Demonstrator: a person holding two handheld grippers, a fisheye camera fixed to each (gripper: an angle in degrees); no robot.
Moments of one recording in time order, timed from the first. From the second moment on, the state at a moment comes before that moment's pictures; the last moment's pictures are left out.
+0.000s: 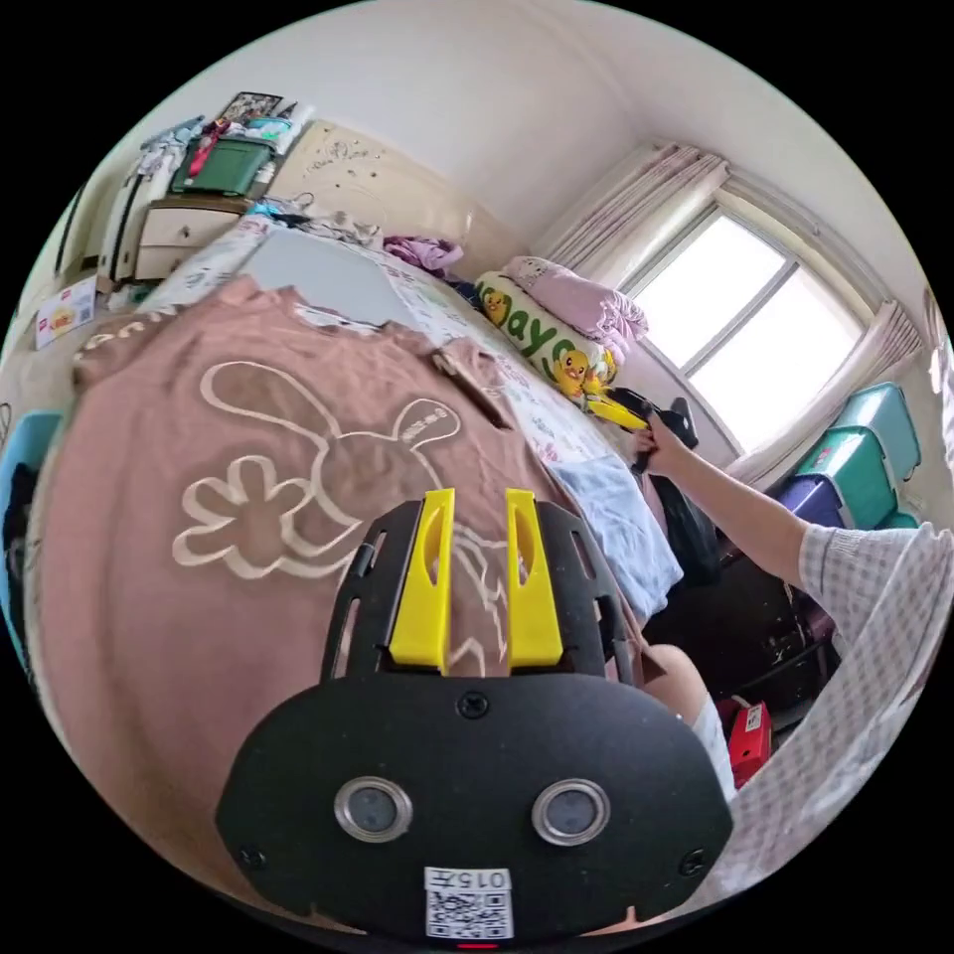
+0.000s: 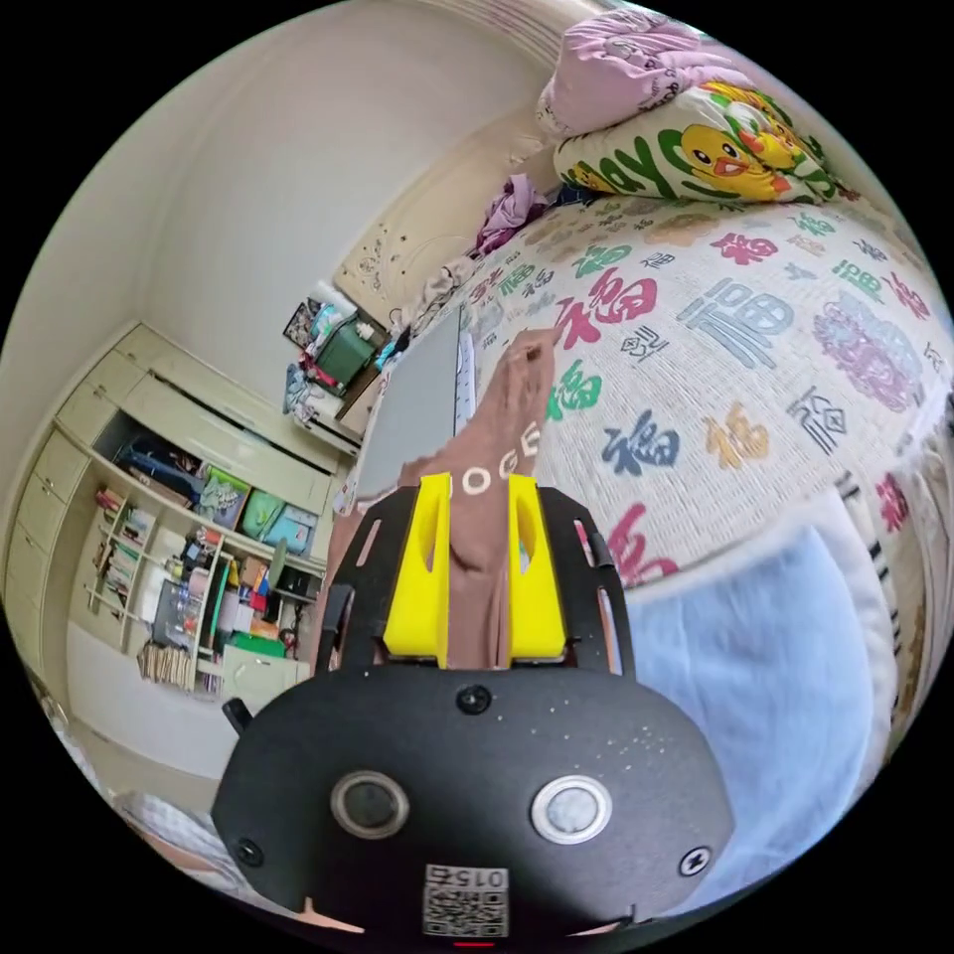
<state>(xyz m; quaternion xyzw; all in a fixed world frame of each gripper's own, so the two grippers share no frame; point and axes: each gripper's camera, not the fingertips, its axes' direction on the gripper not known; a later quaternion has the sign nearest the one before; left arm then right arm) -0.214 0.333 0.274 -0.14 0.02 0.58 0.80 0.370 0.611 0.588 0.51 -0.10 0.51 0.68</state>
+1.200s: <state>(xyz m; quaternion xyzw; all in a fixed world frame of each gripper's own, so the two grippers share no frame) -0.204 0.331 0.370 -0.25 -0.12 0.64 0.72 0.356 0.733 0.632 0.41 -0.02 0.77 0.49</state>
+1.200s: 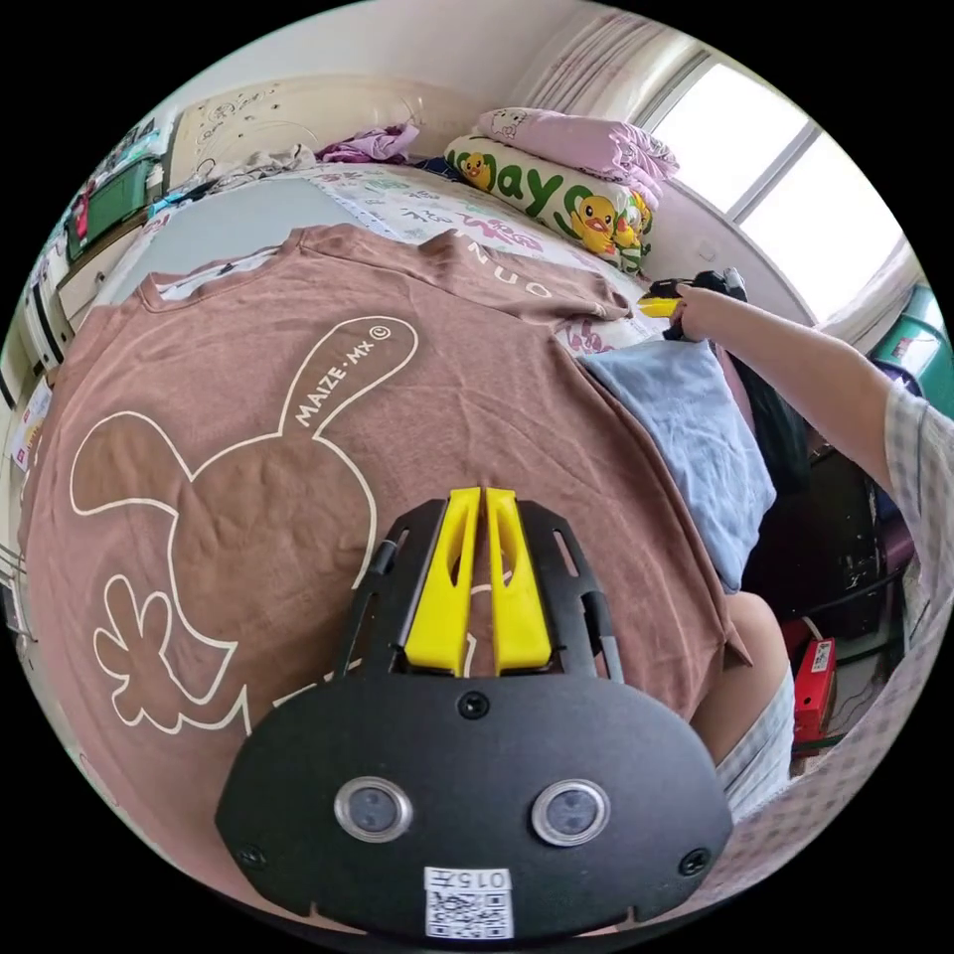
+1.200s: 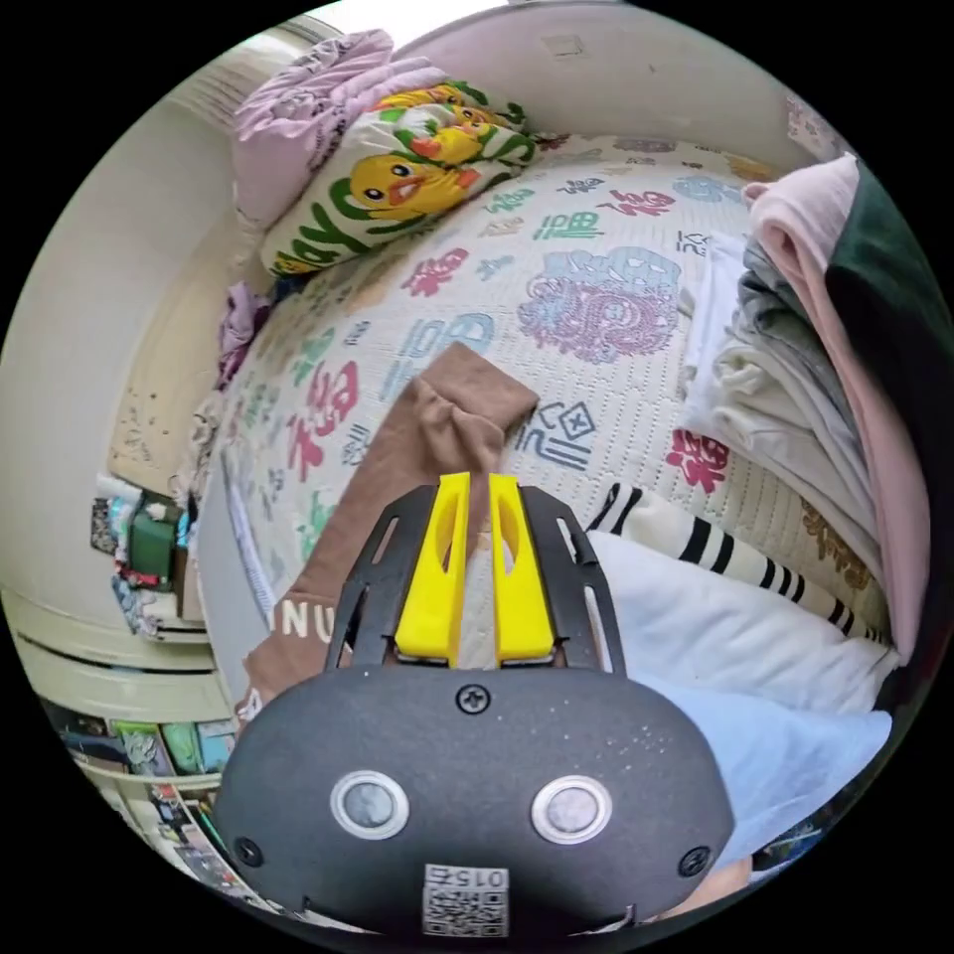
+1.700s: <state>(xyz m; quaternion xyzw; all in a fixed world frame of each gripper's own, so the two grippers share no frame) -0.284 0.256 0.071 -0.11 -0.20 0.48 0.84 -0.052 0.727 0.655 0.43 0.04 0.45 0.78</state>
